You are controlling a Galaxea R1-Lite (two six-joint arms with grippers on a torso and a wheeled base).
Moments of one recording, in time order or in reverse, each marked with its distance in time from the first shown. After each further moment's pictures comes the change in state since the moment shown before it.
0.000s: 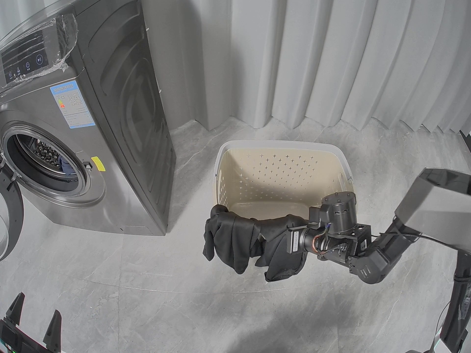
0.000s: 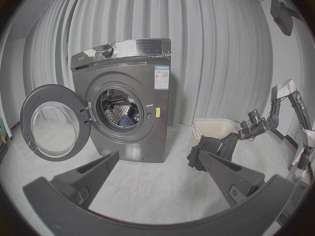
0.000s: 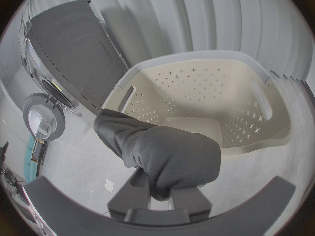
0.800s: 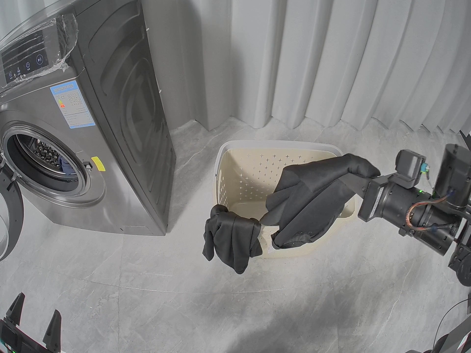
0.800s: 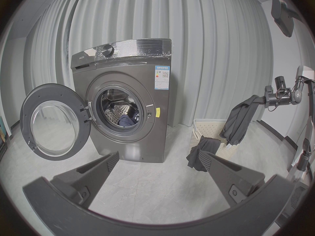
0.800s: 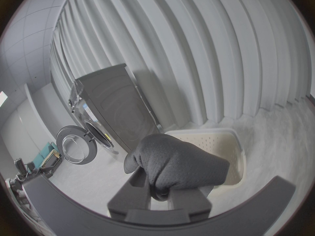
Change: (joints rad) left arm 0.000 0.000 0.000 0.000 0.000 -0.009; right arm 0.038 -0.693 0.251 0.013 0.050 -0.055
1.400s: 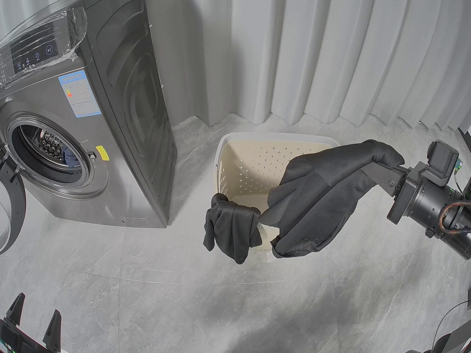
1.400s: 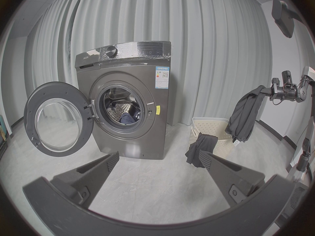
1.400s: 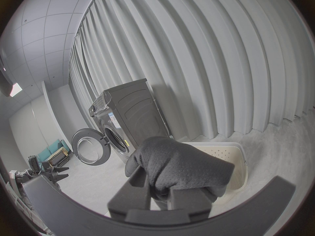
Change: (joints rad) left arm 0.000 0.000 0.000 0.000 -0.002 -0.005; right arm 0.041 -0.156 0.036 -0.008 0.051 -0.052
